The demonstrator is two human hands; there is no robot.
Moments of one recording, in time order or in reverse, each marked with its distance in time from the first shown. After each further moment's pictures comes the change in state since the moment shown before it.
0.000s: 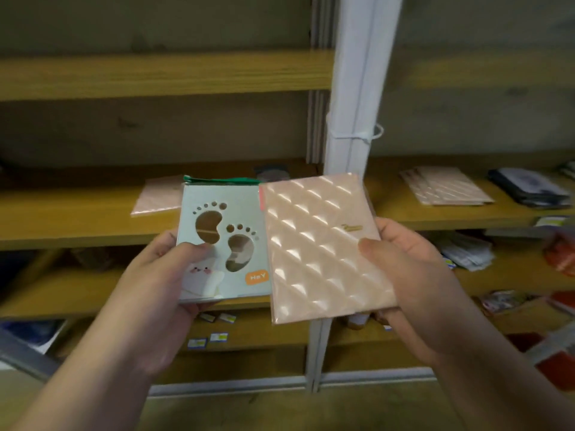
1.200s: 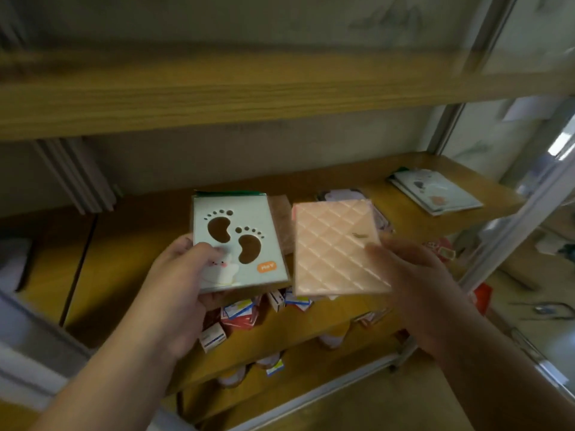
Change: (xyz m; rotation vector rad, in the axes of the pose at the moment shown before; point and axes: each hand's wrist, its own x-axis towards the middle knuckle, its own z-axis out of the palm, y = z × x) left_hand 0.163 -0.113 0.369 0.027 -0.173 -0.223; right_hand 0.055 -0.088 -0.364 -0.348 0.548 0.091
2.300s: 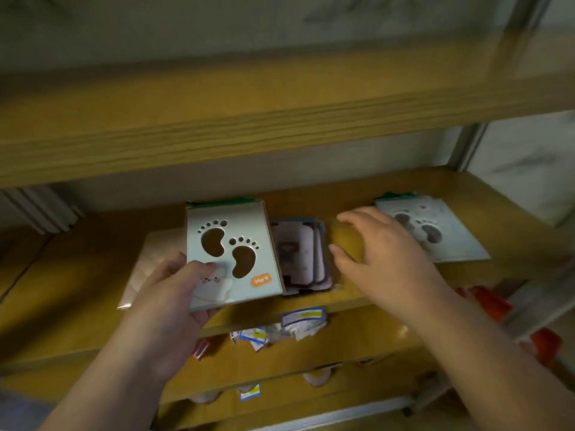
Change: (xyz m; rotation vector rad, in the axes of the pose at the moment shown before) left_hand 0.039 -0.033 0.172 -0.019 0.290 0.078; right_hand 0.175 -0.008 -0.130 -0.935 -0.059 -0.662
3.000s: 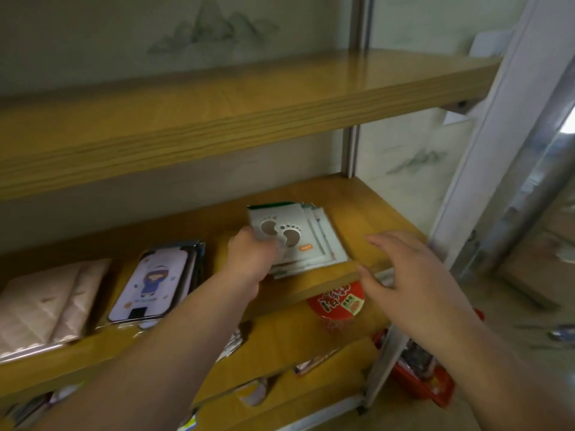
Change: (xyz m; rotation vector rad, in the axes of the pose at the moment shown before) left_hand 0.032 -0.084 0.268 0.565 -0.187 0.026; right_hand -0.087 0.172 -0.102 -0.056 0.073 0.213
